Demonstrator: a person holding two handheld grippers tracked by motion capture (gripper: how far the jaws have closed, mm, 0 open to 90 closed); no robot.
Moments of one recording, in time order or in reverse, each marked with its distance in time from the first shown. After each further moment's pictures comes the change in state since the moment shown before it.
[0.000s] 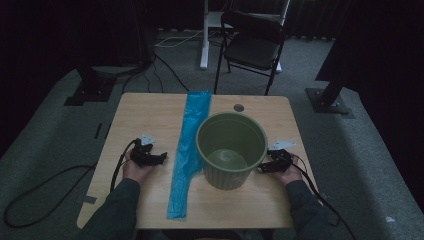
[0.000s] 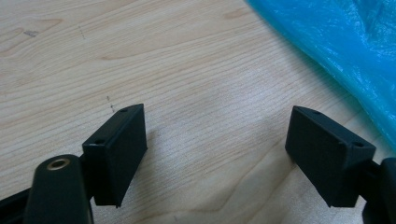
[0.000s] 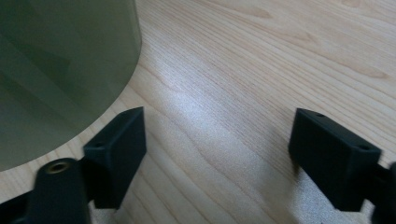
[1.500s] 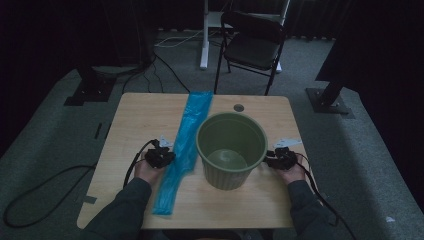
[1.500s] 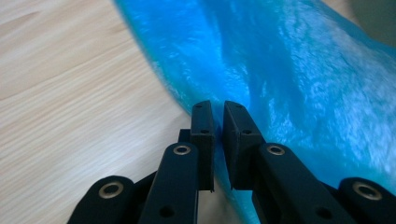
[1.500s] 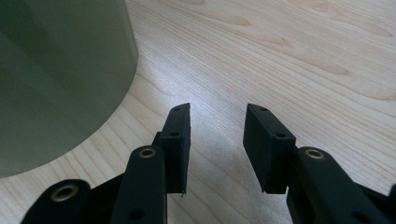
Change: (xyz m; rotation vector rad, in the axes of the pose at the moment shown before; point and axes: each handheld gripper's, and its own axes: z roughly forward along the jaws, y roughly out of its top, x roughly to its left) left arm -0.041 0.023 0.000 0.114 -0.073 0.138; right arm -0.002 0.007 -0.020 0.009 -0.020 0.056
